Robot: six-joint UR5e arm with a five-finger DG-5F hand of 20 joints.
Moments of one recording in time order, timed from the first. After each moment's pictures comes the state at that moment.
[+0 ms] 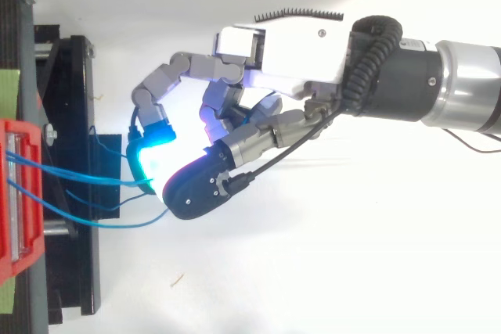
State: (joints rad) arm 0.08 -2.32 -1.22 -2.76 -1.42 -0.16
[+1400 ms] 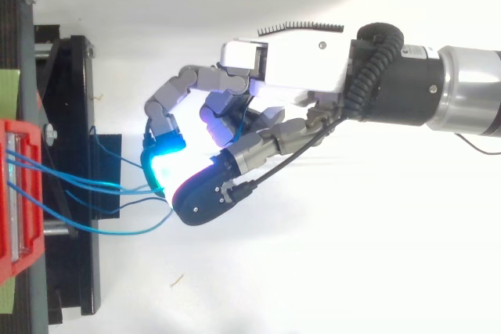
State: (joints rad) arm 0.08 -2.32 -1.22 -2.83 -1.42 -0.21
